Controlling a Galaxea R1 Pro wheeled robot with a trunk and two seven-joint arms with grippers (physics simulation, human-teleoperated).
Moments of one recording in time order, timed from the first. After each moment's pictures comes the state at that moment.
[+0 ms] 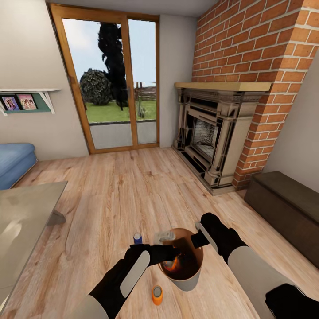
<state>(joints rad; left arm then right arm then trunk) -0.52 -0.17 -0.50 -0.97 0.69 0.64 0.17 -0.83 0.00 0.35 -0.62 -0.07 1.05 0.07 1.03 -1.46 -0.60</state>
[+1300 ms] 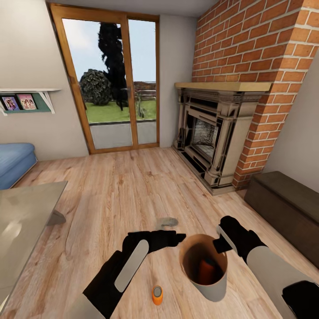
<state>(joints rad) -0.52 -0.16 -0.50 -1.23 0.70 0.74 0.21 -0.85 -0.14 0.35 -0.52 -0.07 1.05 0.07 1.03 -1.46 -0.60</state>
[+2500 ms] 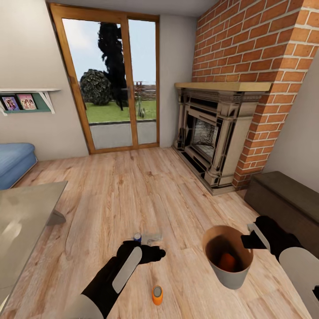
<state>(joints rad) -0.52 -0.14 -0.44 -1.01 0.69 0.77 0.38 -0.85 -0.32 0.12 -0.49 -0.07 0.95 0.11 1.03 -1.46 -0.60</state>
